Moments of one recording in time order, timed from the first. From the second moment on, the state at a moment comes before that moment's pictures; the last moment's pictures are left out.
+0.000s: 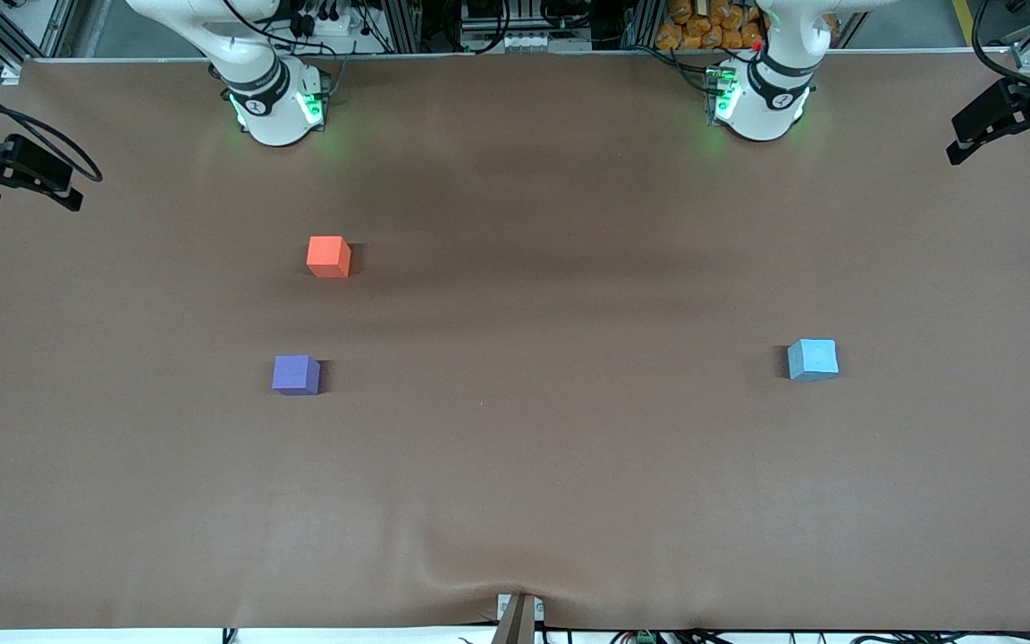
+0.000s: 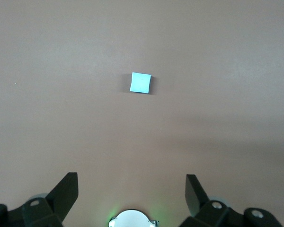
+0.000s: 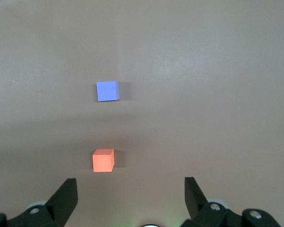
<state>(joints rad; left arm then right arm) 0.03 -0.16 -0.07 -1.57 0.00 1.41 -0.12 -0.03 -0.04 0.03 -1.49 0.02 1.43 0.03</state>
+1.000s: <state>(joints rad) 0.09 -0.13 -0.06 -1.62 0.00 1.42 -0.12 -0.03 -0.04 0.03 -1.49 0.02 1.42 0.03</state>
